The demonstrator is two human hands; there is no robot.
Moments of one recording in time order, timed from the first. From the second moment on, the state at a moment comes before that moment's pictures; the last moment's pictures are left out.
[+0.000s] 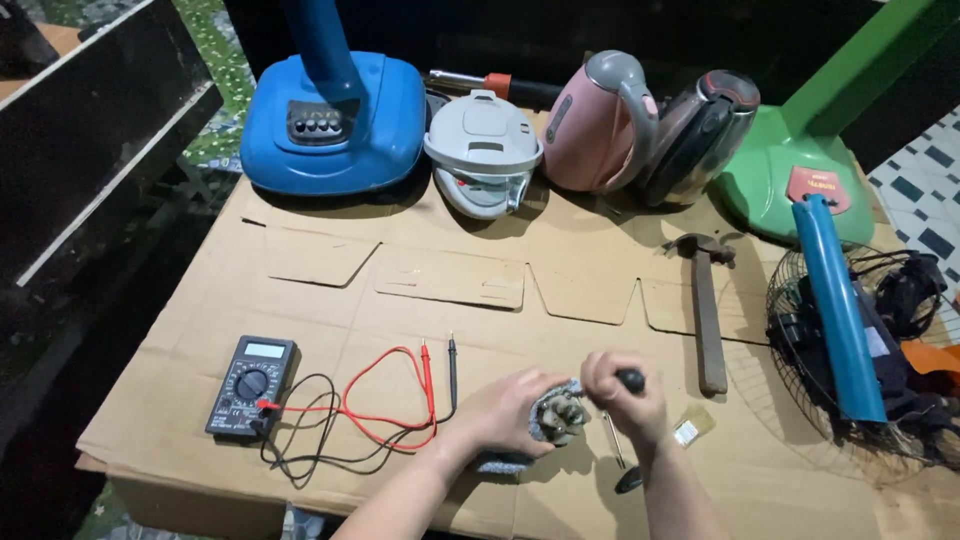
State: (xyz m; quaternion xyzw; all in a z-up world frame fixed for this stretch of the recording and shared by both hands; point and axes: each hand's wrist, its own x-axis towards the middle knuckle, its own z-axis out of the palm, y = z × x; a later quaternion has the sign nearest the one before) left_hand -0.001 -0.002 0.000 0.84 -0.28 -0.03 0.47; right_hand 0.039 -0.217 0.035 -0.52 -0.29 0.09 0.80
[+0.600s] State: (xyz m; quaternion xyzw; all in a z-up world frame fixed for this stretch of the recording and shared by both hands) left_hand -0.003 -0.002 0.000 0.84 -0.28 0.00 0.47; right_hand 0.030 -0.207 0.063 -0.51 -0.32 0.05 0.80
